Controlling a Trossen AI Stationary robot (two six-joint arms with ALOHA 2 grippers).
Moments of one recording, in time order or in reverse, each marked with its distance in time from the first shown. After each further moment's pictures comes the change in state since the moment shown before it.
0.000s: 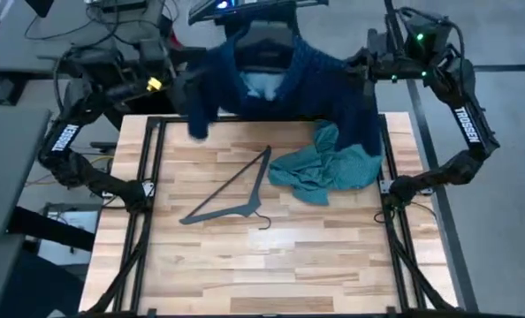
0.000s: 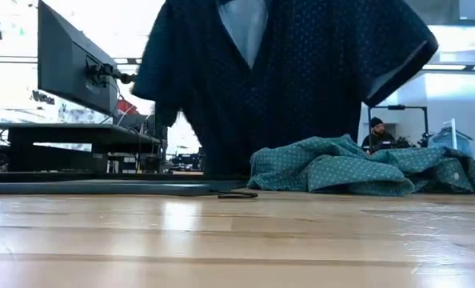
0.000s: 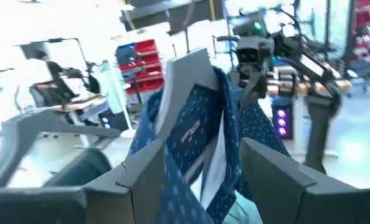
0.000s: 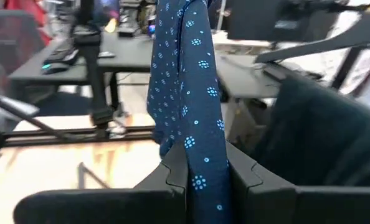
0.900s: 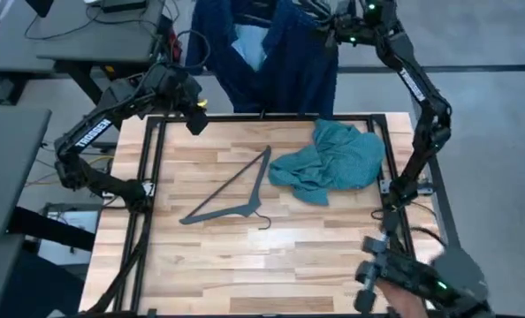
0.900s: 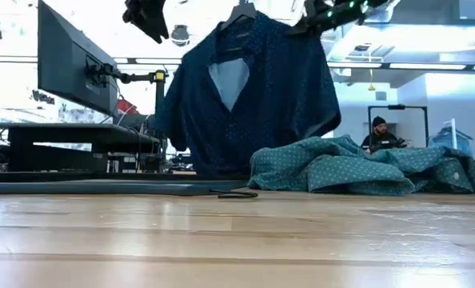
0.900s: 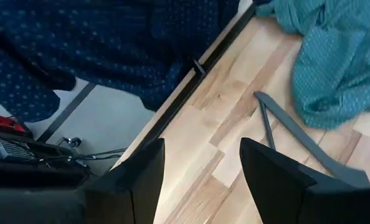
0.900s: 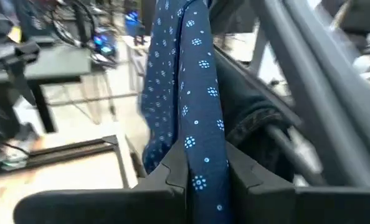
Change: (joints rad) left arm 0.207 -0.013 -0.358 -0.488 -0.166 -0.157; right arm -0.325 0.348 -0.002 0.466 -0.070 0.044
